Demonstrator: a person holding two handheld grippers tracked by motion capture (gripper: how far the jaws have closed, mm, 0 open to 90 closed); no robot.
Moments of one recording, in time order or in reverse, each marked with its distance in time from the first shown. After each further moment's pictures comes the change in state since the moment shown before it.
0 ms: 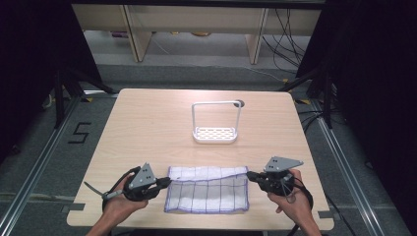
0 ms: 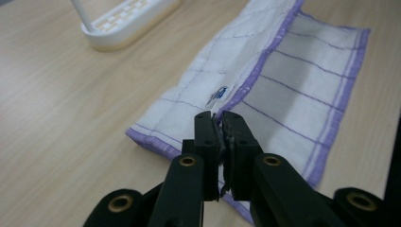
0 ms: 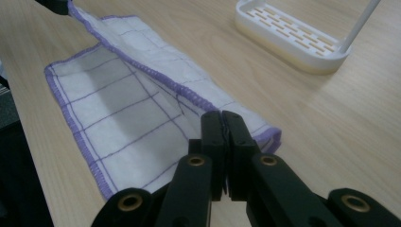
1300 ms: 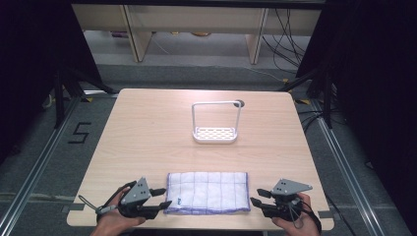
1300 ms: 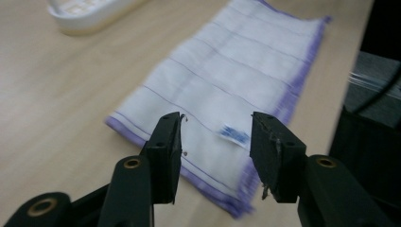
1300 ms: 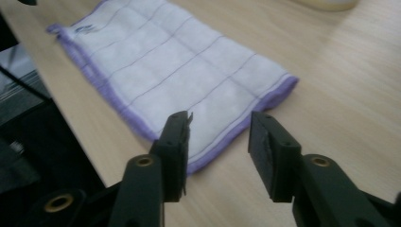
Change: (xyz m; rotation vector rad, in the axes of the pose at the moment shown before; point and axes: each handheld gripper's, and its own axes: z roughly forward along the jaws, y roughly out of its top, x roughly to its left) left arm -0.016 -0.016 -0.015 -0.021 -0.071 -0.049; right arm 0.027 -0.048 -0.016 0.030 -0.030 0.104
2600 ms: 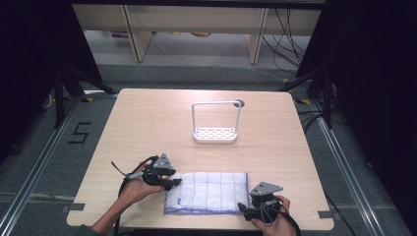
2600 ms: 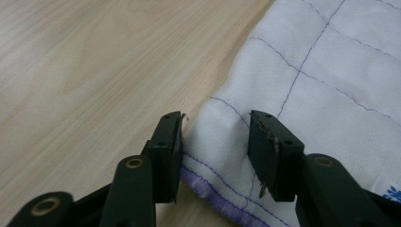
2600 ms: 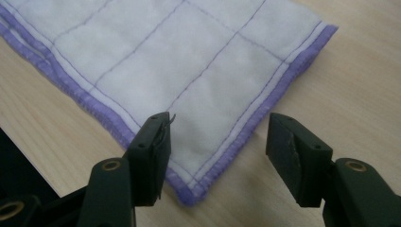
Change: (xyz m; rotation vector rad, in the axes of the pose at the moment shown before) left arm 0.063 0.019 0.080 0.225 0.021 -0.037; right arm 0.027 -0.002 0.048 0.184 -0.131 0.042
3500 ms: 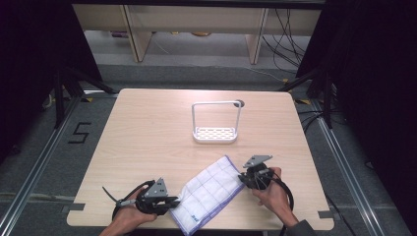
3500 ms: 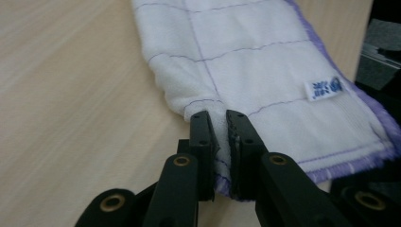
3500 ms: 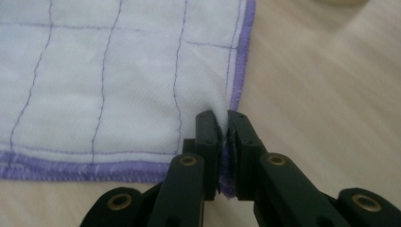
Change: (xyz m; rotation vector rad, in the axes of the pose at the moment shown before) left arm -0.062 -0.034 -0.026 -0.056 -0.109 0.046; right arm -0.048 0.062 0.036 0.026 0.036 -0.111
